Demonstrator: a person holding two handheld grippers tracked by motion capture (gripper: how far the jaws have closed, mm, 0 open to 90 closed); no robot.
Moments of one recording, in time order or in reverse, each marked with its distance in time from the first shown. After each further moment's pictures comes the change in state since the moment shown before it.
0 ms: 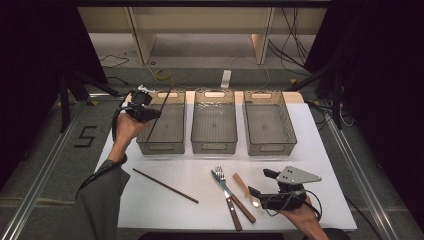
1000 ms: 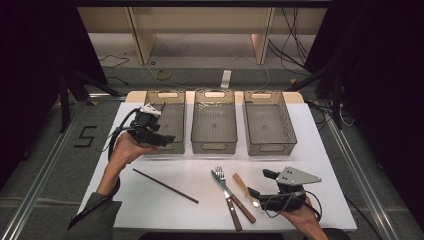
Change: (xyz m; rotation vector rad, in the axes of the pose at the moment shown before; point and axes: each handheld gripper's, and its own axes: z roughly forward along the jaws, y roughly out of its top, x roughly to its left) left arm -0.062 -0.037 -0.043 0.005 -0.149 0.135; right arm 0.003 0.001 -0.001 -0.002 0.002 -0.010
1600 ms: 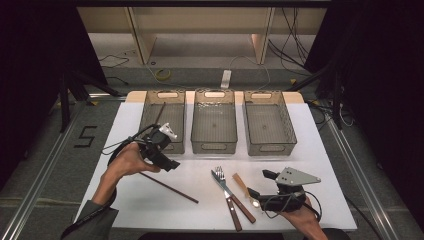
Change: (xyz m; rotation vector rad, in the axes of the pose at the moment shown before) left arm -0.043 -0.019 0.012 0.274 -0.097 0.267; right arm 0.001 -0.001 0.000 0.004 -0.001 -0.008
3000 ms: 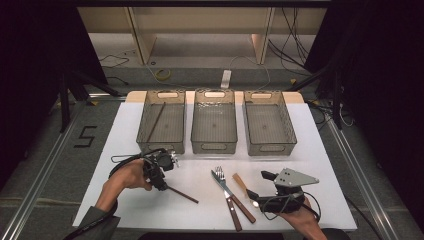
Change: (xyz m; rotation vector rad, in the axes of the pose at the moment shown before) left arm -0.012 -0.031 0.053 0.338 -0.082 0.124; right arm 0.004 0.000 0.001 0.008 0.011 -0.011
